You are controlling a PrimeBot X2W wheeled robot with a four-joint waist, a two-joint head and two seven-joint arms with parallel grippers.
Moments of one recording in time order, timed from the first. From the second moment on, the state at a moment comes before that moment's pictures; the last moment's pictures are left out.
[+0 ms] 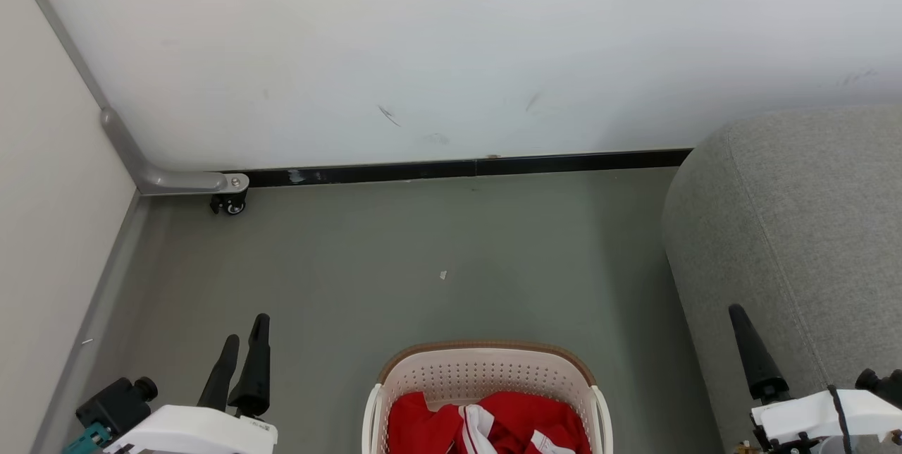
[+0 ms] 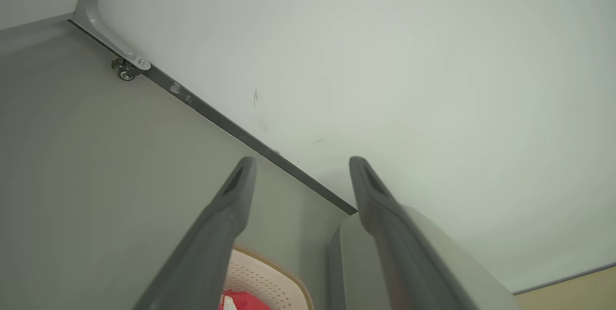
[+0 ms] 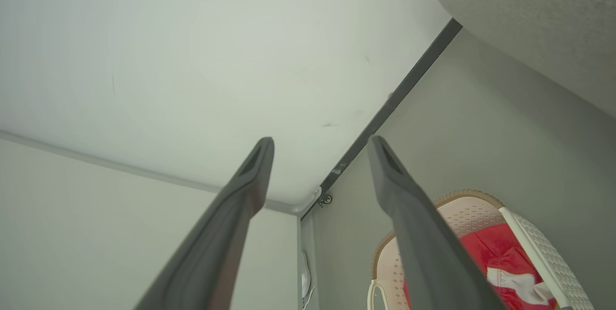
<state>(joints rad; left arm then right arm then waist) -0.04 0.02 -0.07 0.18 -1.00 -0.05 -0.05 0.02 -0.04 -0.07 0.20 1.09 0.13 -0.06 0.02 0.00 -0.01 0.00</state>
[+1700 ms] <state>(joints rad) -0.01 0.04 -0.23 0.11 -0.17 0.19 -0.23 0.04 -0.04 -0.01 0.15 0.18 0.13 -0.23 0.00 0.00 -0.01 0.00</state>
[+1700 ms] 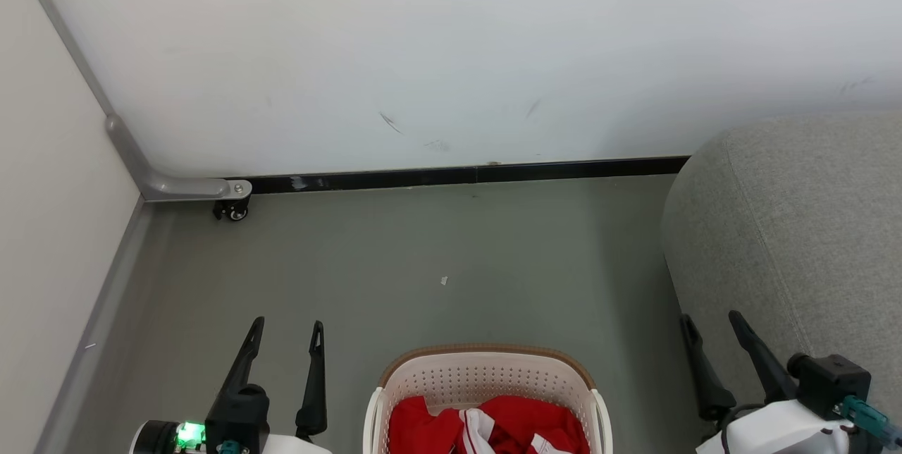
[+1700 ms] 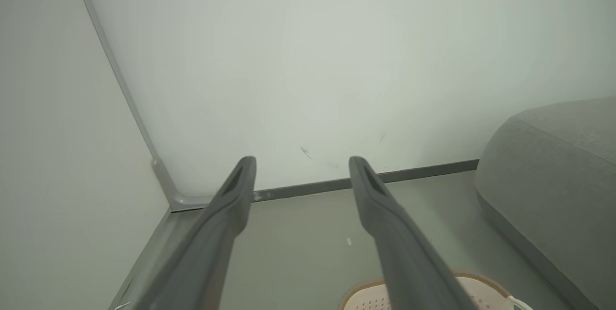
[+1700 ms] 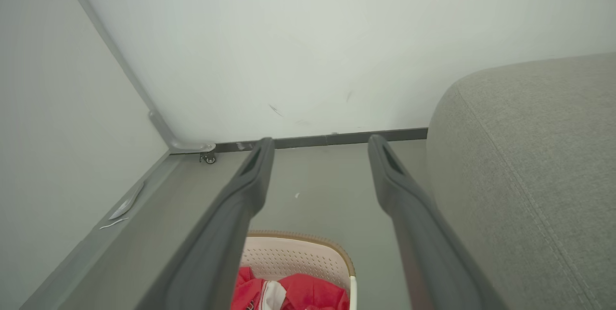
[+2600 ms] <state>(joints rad) -0.01 0.04 -0.22 0.16 -0.11 0.22 -0.25 0.04 -0.04 -0.02 0.14 0.12 0.13 -0.25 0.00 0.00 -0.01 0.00</state>
